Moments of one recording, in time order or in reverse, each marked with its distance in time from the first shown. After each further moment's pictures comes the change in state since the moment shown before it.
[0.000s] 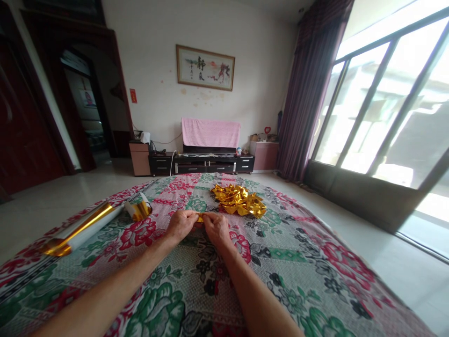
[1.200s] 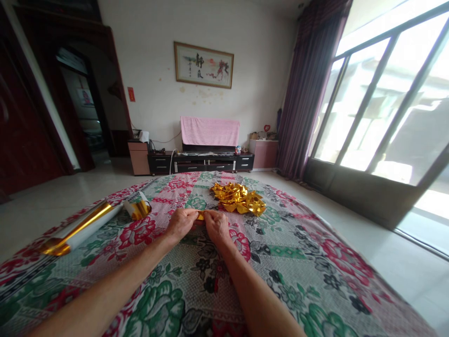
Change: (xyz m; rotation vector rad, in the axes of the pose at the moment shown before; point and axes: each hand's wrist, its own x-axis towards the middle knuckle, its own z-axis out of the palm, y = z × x) left_hand 0.003 -0.008 0.006 0.020 0.000 0.040; right_hand 0.001 0.006 0.002 0.014 0.019 0.066
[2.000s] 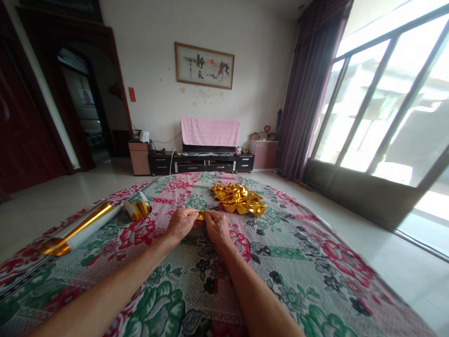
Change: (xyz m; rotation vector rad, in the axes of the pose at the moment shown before) left_hand -0.003 0.007 -0.001 0.056 0.013 -0.009; right_hand -0.002 -0.004 -0.002 0.016 0.009 -0.007
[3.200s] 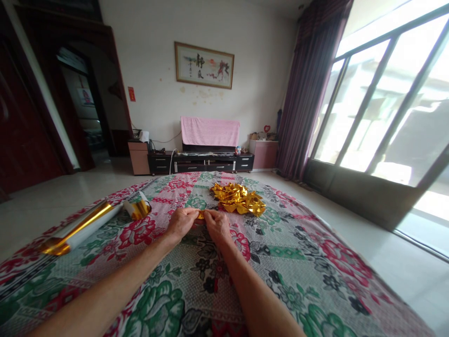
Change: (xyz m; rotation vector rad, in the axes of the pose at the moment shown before) left_hand 0.003 -0.002 0.003 -0.047 0.027 -0.037; right_hand 0.002 0.002 0.000 0.043 -0.010 -0.019
